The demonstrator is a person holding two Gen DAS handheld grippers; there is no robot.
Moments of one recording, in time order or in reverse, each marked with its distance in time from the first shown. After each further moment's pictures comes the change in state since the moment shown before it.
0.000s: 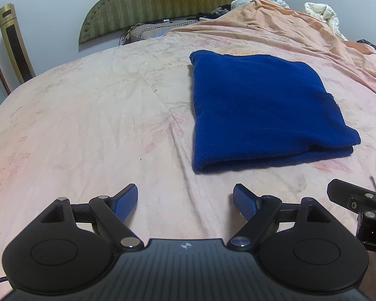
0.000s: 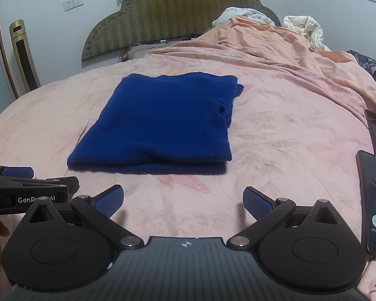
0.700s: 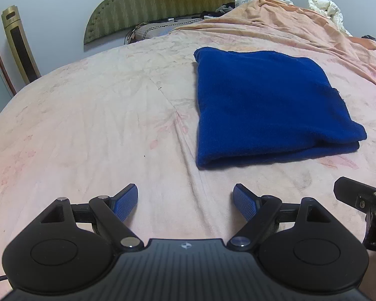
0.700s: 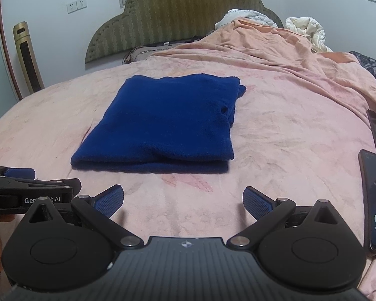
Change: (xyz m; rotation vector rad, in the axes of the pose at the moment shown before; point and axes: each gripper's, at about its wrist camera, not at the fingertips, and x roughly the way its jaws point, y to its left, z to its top) left arm 0.003 -0.006 -0.002 0.008 0.009 0.041; right arm 0.000 -0.003 -0.003 0.004 -0.016 0.024
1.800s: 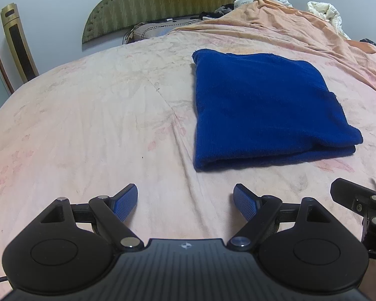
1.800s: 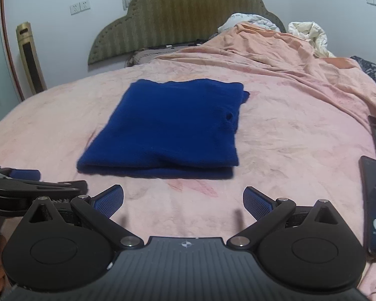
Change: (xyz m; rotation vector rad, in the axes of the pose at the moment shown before) left arm -0.002 0.002 0.002 -0.012 -0.002 -0.020; right arm -0.008 0.009 0.004 -0.021 -0.011 -0.008
